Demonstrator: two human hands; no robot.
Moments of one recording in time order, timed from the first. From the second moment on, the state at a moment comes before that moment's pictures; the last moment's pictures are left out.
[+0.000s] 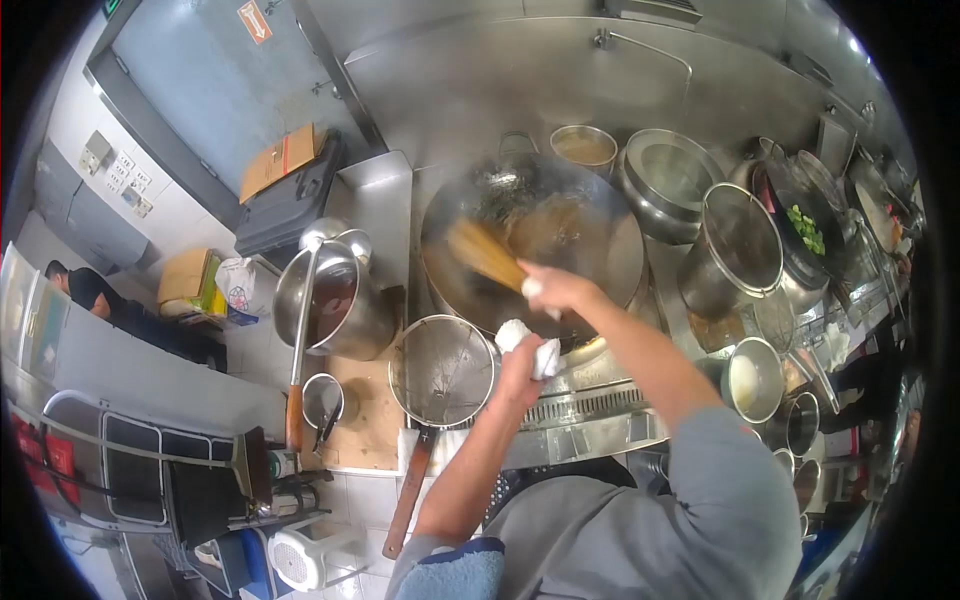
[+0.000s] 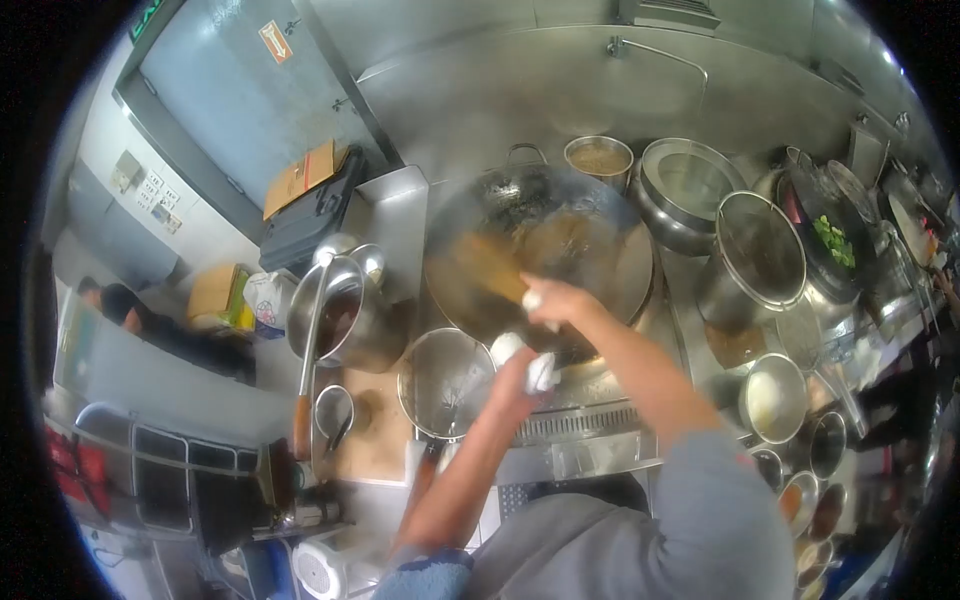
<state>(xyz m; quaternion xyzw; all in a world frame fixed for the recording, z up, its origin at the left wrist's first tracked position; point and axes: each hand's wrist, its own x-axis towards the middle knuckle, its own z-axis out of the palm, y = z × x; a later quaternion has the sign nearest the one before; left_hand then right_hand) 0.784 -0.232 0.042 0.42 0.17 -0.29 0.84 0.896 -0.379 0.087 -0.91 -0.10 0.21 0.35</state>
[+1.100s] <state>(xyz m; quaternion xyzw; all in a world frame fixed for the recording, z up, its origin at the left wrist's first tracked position) 0.769 -0.237 0.085 0.43 0.25 -0.26 0.83 0.942 -0.389 0.123 -0.94 -0.05 0.18 0.28</state>
